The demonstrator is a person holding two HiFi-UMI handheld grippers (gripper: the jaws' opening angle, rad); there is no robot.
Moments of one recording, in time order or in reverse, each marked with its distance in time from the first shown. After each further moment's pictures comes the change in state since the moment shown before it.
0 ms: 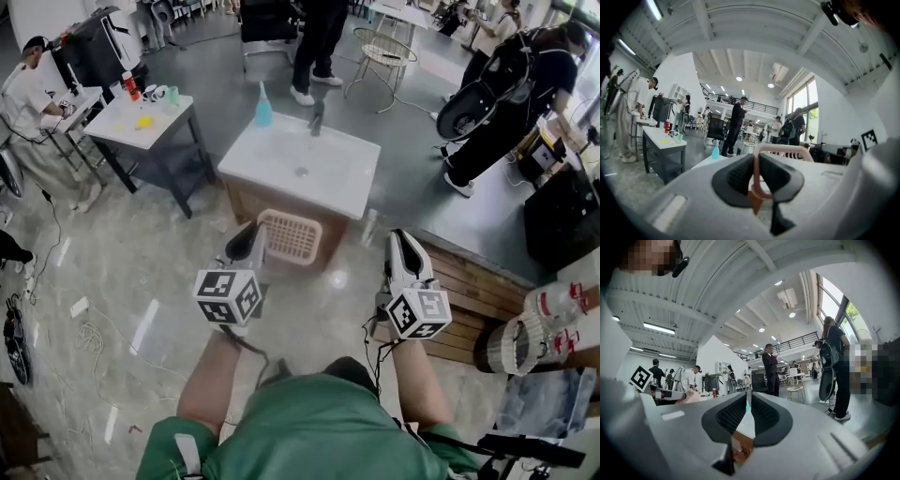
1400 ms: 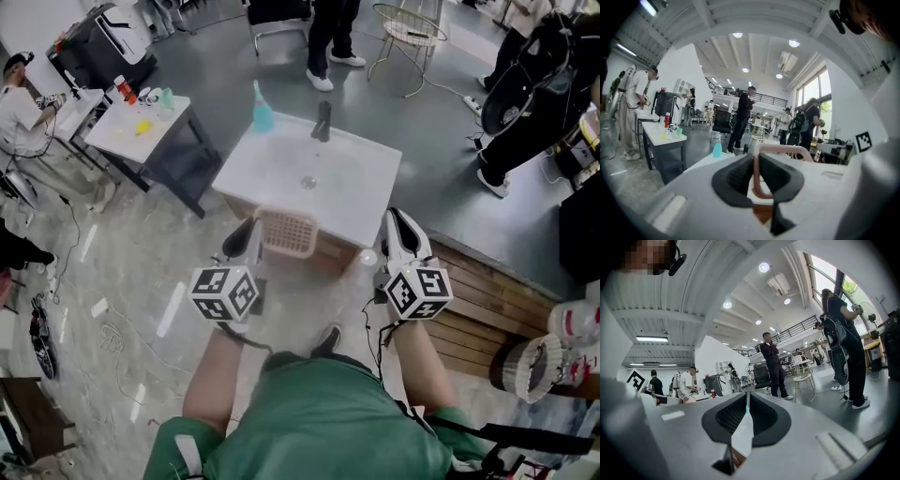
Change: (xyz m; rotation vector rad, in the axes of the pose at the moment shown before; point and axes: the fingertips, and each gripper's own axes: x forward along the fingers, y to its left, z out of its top) left arm 0.216 0.058 -0.008 -0.032 0.095 0.105; right arm 0.228 -0.133 -0.034 0.140 0.060 0.081
